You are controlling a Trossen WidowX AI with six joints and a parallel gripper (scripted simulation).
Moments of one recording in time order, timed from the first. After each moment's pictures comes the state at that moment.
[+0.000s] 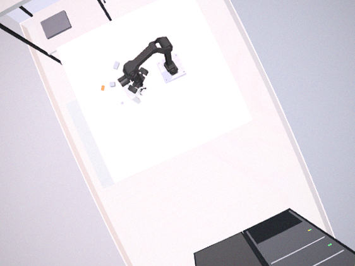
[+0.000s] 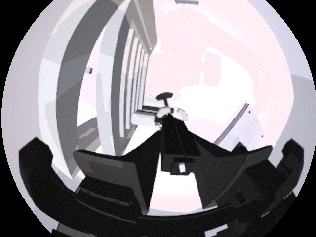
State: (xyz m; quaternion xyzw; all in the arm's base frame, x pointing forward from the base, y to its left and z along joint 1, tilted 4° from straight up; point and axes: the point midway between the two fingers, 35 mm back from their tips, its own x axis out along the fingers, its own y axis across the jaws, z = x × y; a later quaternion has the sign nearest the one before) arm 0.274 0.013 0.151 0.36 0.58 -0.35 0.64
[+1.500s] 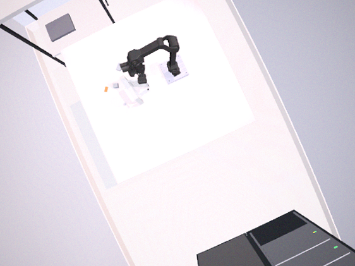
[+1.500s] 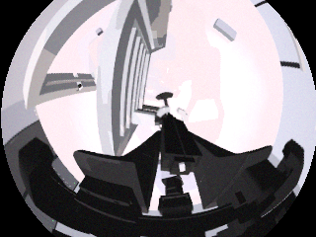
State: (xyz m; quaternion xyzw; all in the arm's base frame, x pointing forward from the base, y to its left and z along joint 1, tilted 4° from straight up) arm 0.237 -0.058 0.149 0.13 0.66 -0.15 0.72
